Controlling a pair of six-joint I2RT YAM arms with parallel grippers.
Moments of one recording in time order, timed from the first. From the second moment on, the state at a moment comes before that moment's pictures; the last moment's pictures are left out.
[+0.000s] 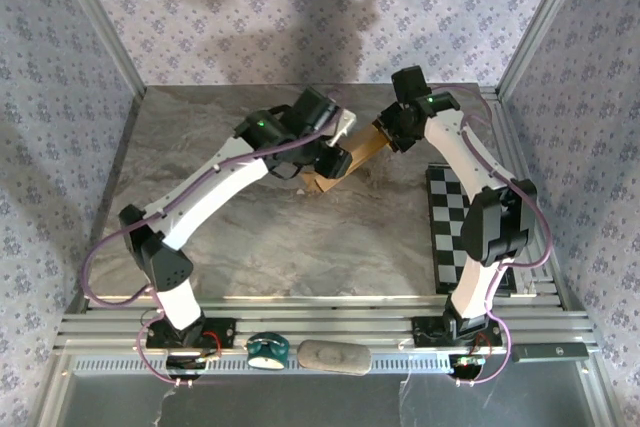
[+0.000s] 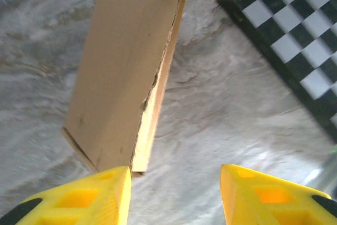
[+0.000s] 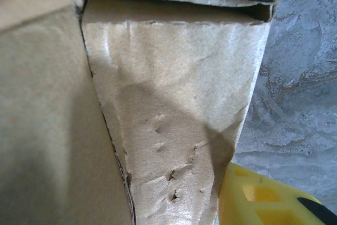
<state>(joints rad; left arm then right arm) -0.87 1.75 1.92 -1.08 -0.05 -0.13 0.30 1.81 1.71 -0.91 -0.10 1.14</state>
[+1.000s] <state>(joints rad) -0.89 2.08 2.05 -1.02 -0.31 0.06 0.27 1.84 1.74 -0.98 -0.15 1.14</state>
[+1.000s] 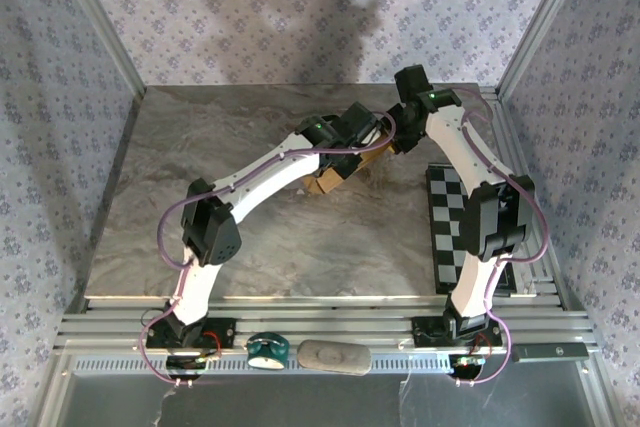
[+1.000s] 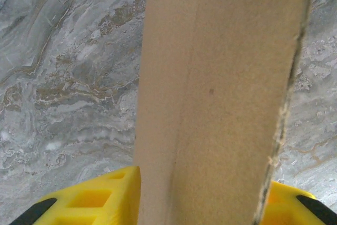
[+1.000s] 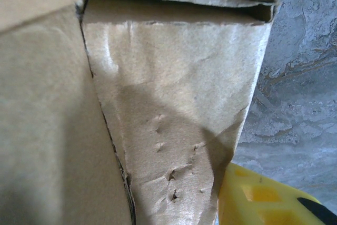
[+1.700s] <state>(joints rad) -0.88 2.09 2.08 -1.03 -0.27 0.04 0.27 1.85 1.75 -0.94 -0.17 1.11</state>
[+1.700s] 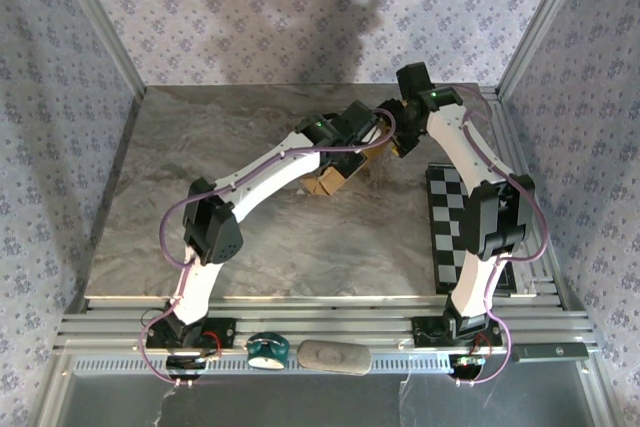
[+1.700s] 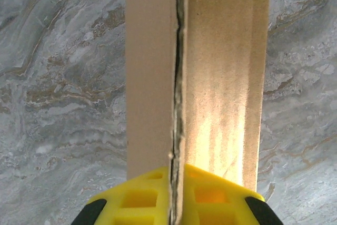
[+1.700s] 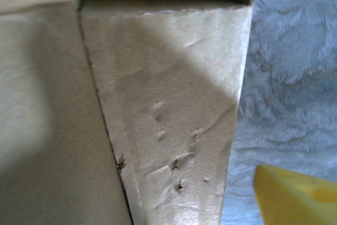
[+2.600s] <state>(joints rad) -0.80 2.09 2.13 -1.11 -0.07 -0.11 0.16 1.60 1.68 -0.81 -0.22 1.04</state>
